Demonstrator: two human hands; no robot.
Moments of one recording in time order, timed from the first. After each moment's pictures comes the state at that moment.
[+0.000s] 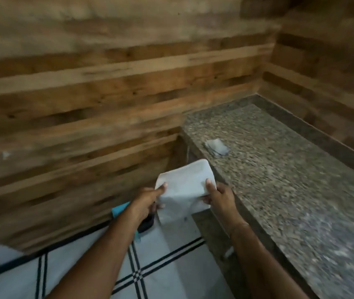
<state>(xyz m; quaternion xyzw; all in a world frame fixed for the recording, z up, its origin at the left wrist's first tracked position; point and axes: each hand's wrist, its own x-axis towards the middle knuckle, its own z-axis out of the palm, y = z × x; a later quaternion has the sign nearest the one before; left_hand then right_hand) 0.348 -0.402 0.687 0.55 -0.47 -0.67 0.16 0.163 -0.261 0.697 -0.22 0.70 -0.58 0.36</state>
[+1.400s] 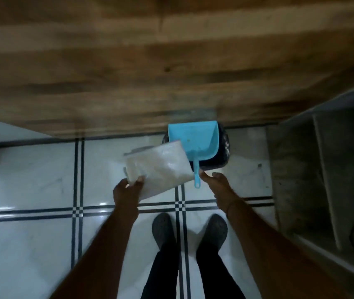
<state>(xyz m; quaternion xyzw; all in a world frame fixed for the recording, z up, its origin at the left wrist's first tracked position) 0.620 -0.593 0.250 0.78 -0.16 -0.53 0.30 0.372 -0.592 0.222 -0.08 0.74 -0.22 0.63</state>
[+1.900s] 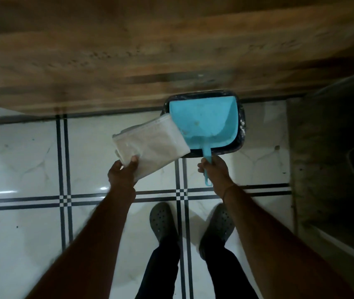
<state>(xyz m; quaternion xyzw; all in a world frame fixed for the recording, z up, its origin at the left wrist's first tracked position) 0.628 -0.610 0.096 0.79 -0.07 -0.52 0.34 0.378 -0.583 0.047 -0.11 0.74 -0.27 0.61</state>
